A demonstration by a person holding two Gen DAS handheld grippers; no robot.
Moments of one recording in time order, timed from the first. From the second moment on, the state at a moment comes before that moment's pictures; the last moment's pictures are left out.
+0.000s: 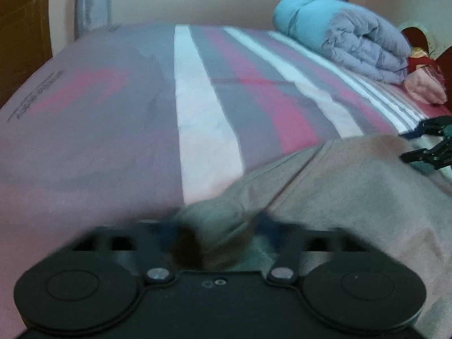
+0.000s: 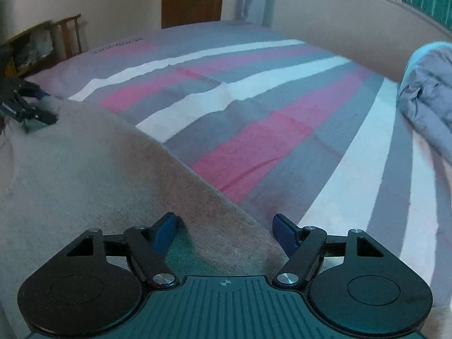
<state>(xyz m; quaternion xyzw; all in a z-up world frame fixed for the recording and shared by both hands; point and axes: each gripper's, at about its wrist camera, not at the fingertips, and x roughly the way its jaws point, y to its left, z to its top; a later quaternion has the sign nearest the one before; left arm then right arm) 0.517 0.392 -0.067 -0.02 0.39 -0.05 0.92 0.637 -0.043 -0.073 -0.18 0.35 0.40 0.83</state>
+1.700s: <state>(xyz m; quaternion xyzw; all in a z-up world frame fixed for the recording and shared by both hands) 0.269 0.378 -0.085 -0.45 0.28 0.02 0.85 0.318 -0.186 -0.064 0.21 0.33 0.21 0.89</state>
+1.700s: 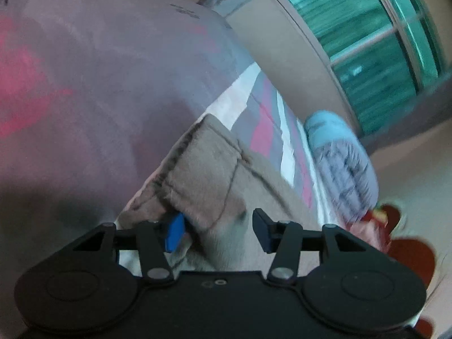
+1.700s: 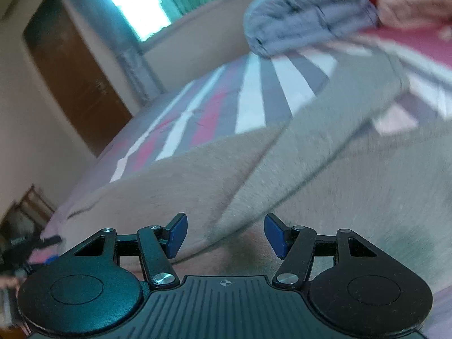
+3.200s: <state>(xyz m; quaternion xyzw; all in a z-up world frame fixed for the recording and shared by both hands) 0.230 0.271 -0.023 -0.21 0.33 0.15 0.91 0.244 -0.240 -0.044 0.19 0.31 0.16 0.92</state>
